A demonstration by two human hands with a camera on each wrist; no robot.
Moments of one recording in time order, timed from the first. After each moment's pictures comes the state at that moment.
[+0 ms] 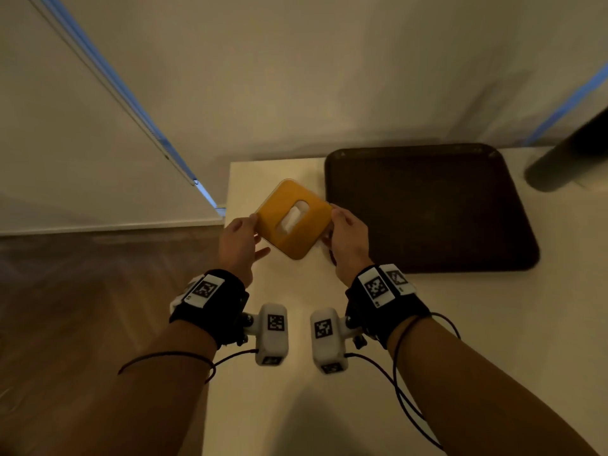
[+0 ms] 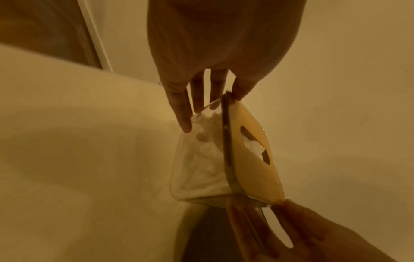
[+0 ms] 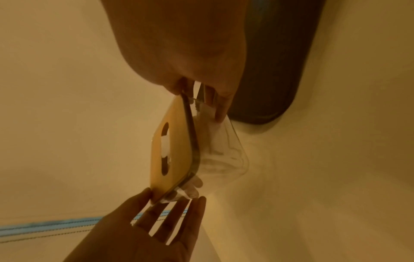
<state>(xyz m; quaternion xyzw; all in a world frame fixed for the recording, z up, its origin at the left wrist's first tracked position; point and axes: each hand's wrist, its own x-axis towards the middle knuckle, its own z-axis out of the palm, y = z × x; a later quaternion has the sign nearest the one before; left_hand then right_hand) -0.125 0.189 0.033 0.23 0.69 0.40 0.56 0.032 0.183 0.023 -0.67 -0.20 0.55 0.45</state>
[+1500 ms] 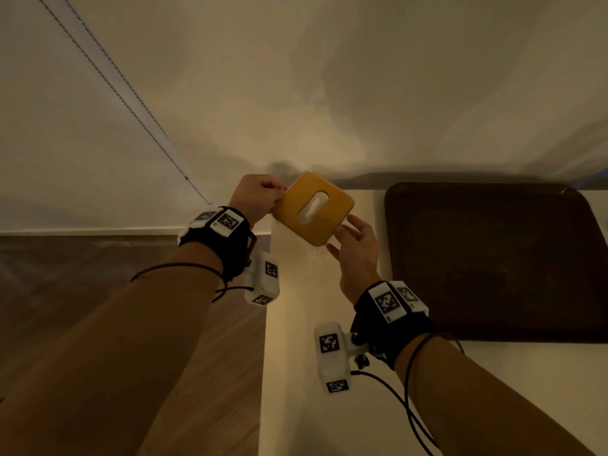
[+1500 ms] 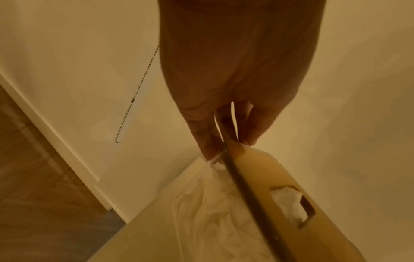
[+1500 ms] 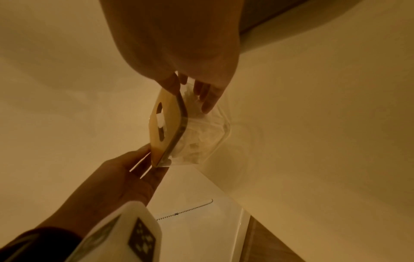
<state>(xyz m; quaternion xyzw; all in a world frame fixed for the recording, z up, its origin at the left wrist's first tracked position) -0.221 0.384 0.013 0.49 0.66 0.27 0.49 -0.068 0.284 -0.001 -0.66 -0.11 0.55 0.49</state>
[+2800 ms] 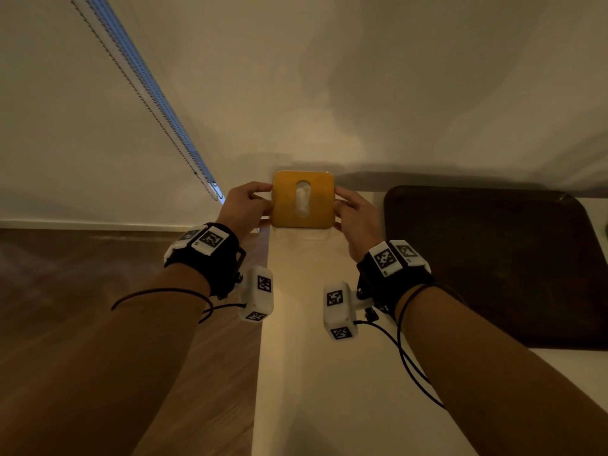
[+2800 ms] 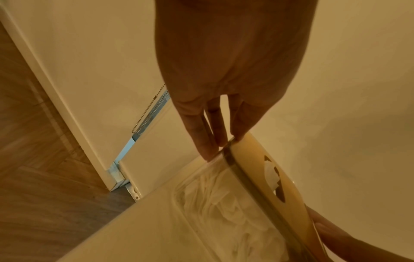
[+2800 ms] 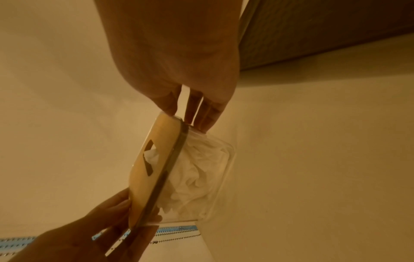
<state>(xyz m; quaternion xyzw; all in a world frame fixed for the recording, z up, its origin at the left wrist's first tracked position) -0.230 0.361 0.012 0.40 0.68 0.31 0.53 -0.048 0.338 -0.018 -0.66 -0.28 0.54 0.45</state>
